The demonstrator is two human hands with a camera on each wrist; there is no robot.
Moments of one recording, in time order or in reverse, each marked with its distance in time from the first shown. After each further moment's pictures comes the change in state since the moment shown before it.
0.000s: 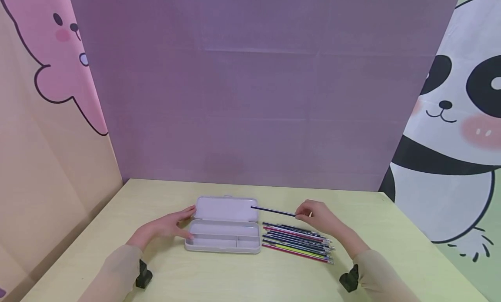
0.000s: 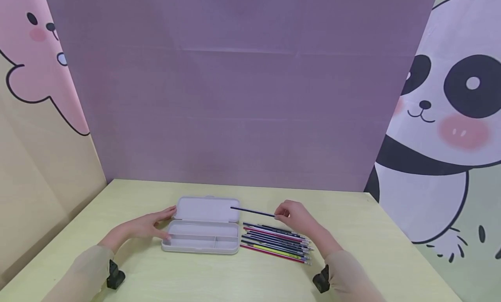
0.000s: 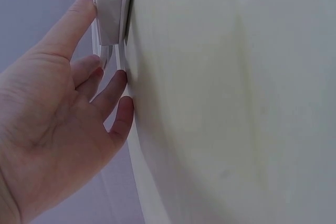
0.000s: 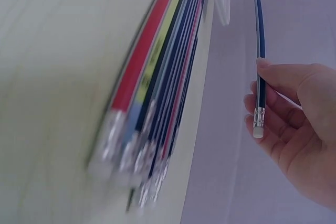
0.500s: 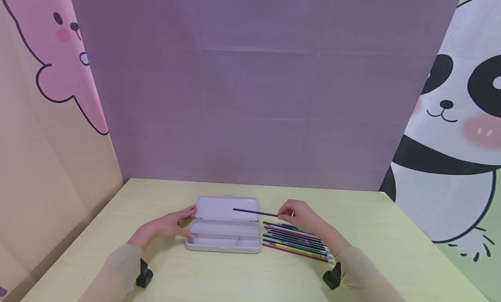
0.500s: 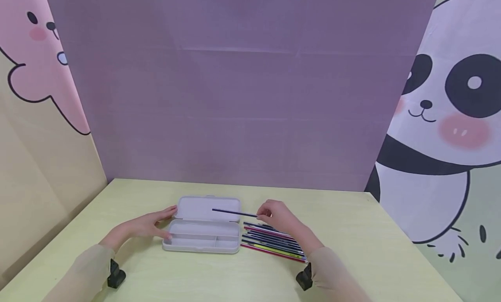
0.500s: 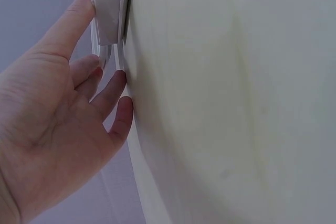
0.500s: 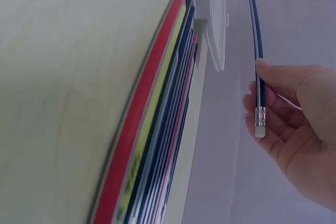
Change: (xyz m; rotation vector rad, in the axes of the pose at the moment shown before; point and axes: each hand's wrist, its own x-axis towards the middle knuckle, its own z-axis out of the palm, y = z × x) left_hand 0.000 0.003 0.001 0.004 0.002 -0.020; right_hand 0.024 -0.032 0.022 0.059 -0.042 -0.042
